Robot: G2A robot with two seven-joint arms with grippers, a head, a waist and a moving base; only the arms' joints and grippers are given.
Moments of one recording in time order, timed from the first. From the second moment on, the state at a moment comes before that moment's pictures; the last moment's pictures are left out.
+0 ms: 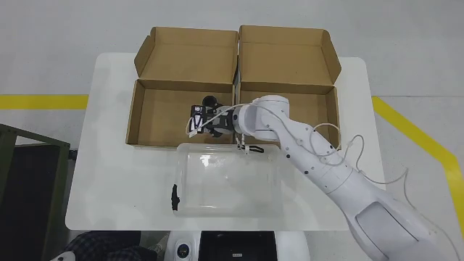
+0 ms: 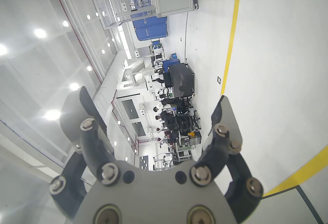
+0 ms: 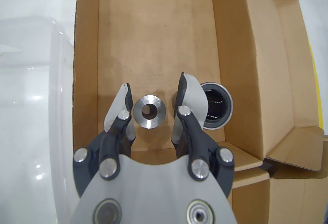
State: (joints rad) left arm -0.01 -0.37 -0.75 -1.25 2.03 -0.40 0.22; right arm -0.63 -1.40 0.67 -1.31 -1.29 -0.70 0.51
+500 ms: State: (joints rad) left arm -0.01 -0.37 -0.75 -1.25 2.03 -0.40 0.22; right arm -0.84 -1.33 0.91 -1.64 -1.25 -0.70 0.52
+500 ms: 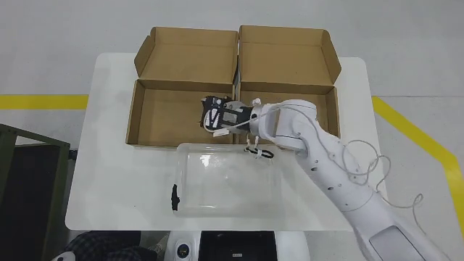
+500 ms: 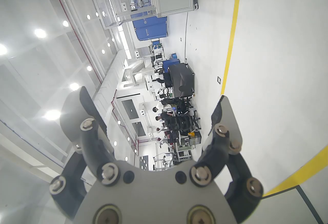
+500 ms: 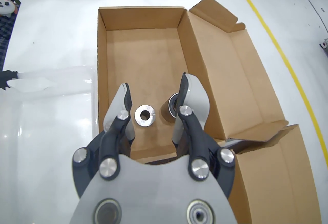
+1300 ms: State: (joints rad) left arm -0.01 -0.37 -0.75 -1.25 2.03 -0.40 0.22; right arm -1.47 -1.20 1.48 -2.06 -1.39 -0.75 0.32
